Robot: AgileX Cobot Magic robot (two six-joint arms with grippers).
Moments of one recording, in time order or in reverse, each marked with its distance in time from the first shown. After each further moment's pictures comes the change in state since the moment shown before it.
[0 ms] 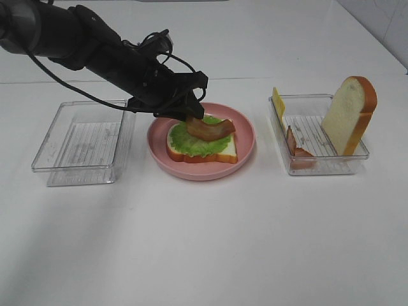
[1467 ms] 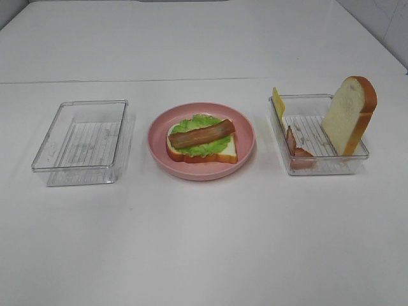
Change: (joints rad) left arm 0.001 -0.812 0.008 0.843 0.601 -0.578; right arm 0.000 0.000 0.000 0.000 0.000 0.000
